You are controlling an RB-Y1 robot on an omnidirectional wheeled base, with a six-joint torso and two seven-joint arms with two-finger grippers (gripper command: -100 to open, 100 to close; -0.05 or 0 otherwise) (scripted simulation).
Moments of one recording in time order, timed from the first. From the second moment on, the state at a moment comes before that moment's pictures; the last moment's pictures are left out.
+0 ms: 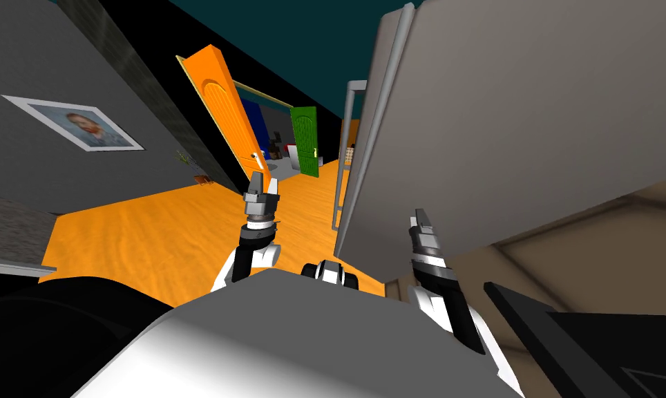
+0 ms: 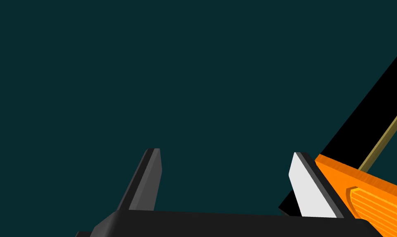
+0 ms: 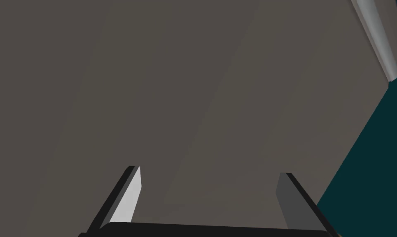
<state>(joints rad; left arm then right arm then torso) 0.48 0.00 0.05 -2.37 -0.12 -0.60 -0.02 0.54 -0.24 -0.09 -2.30 -0.03 -0.28 0.24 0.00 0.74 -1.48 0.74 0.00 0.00</state>
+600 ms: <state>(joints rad) 0.48 0.00 0.05 -2.37 -0.12 -0.60 -0.02 0.55 -0.32 -0.16 -2.35 0.02 -0.14 0.35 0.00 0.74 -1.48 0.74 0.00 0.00</state>
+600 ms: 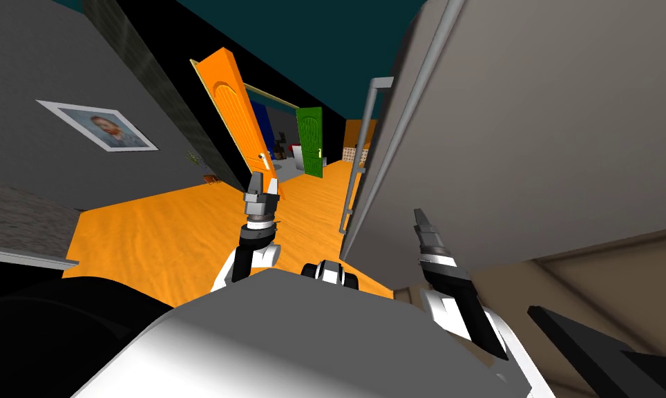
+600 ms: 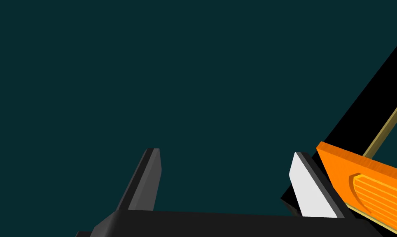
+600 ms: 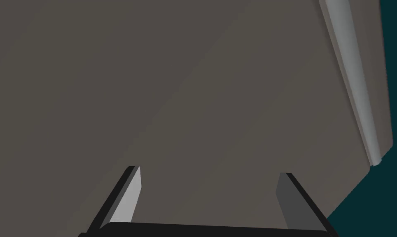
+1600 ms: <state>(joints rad) 0.48 0.00 0.05 -2.37 -0.12 -0.60 -0.02 0.59 -0.44 -0.28 -2.41 0.11 0.11 0.55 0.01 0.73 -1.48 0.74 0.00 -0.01</state>
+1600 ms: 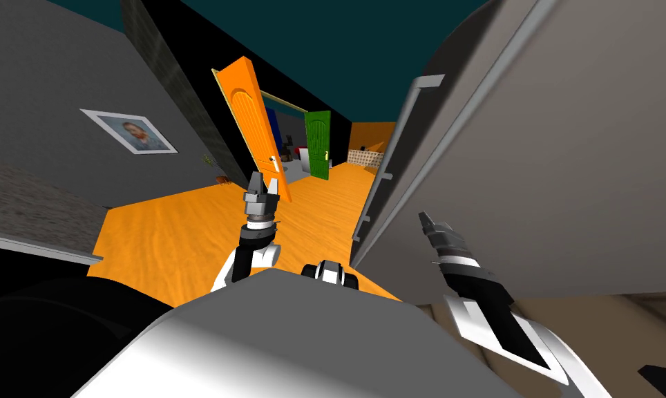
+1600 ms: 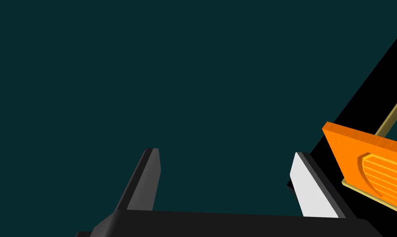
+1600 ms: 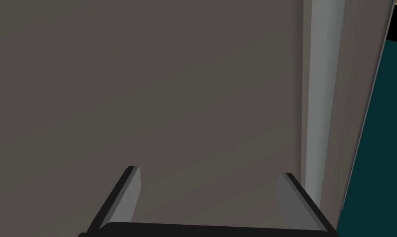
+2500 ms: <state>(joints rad) 0.48 0.00 0.05 -2.37 -0.12 -0.60 -0.02 0.61 -0.59 -0.40 -2.42 0.20 0.38 0.73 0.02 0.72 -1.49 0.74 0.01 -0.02</state>
